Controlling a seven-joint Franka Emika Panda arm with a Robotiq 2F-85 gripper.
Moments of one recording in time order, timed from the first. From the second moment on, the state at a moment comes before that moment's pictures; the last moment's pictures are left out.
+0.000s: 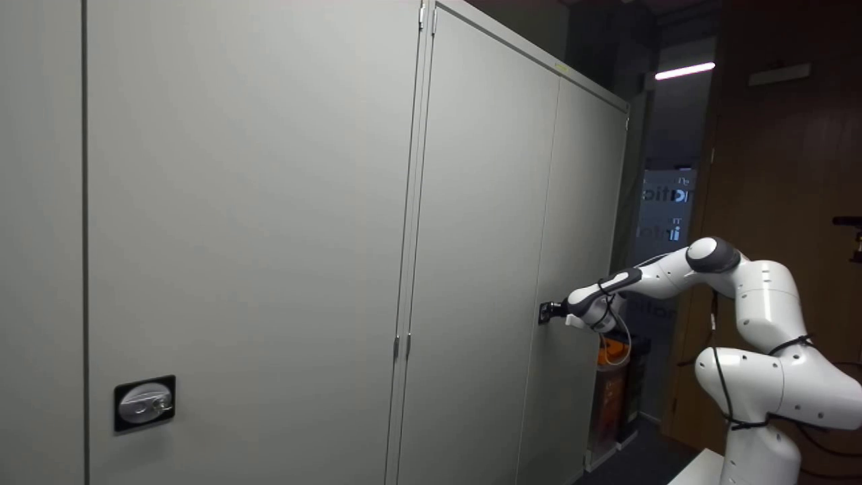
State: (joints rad) arm 1.98 -0.75 -2.27 -1.98 -0.01 3.45 -0.28
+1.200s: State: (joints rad) arm 2.01 -0.72 -2.31 -1.98 -0.04 3.45 -0.32
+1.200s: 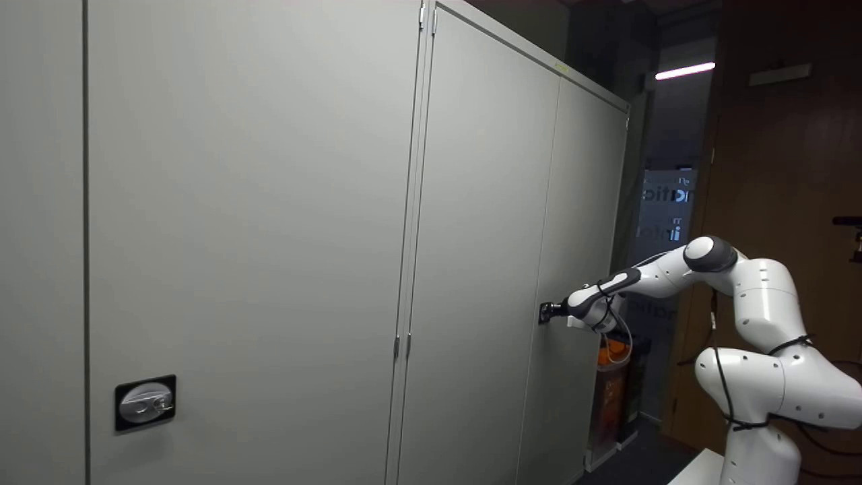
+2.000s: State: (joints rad) arm 2.05 -0.69 -2.37 -1.98 -0.04 3.45 -0.34
